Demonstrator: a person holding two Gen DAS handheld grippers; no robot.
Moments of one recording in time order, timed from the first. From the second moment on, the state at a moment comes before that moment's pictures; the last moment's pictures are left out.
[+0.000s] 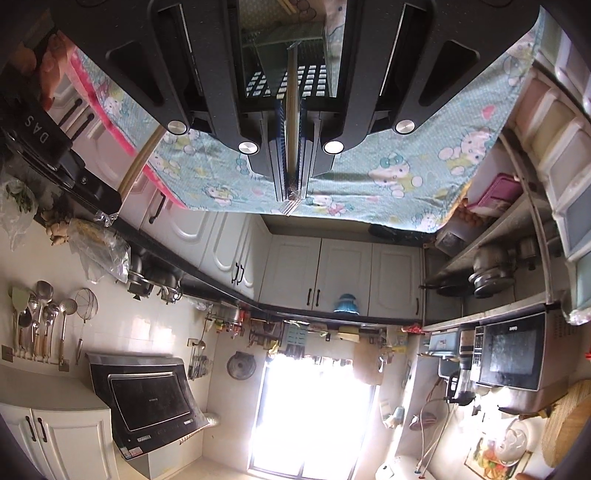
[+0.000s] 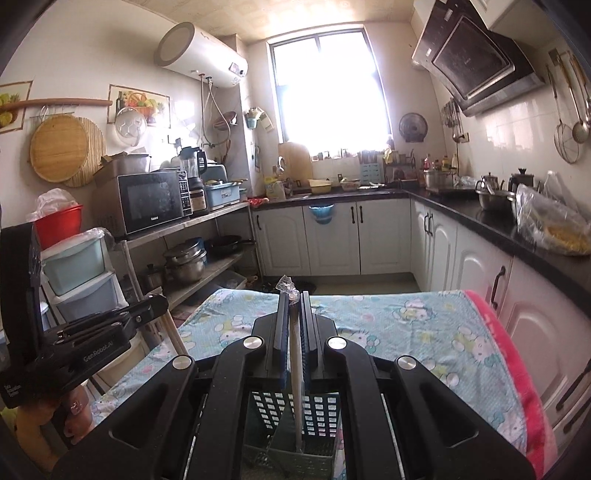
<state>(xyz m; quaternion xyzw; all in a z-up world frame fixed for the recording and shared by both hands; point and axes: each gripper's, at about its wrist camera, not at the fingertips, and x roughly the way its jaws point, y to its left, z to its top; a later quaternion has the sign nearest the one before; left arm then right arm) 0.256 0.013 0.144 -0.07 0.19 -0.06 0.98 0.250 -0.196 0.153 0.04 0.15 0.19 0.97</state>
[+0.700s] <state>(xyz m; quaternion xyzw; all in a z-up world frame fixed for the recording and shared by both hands) 0.243 0.035 0.117 -0.10 0.22 -0.05 0.97 0.242 -0.228 0.121 0.09 0.19 0.17 0.96</state>
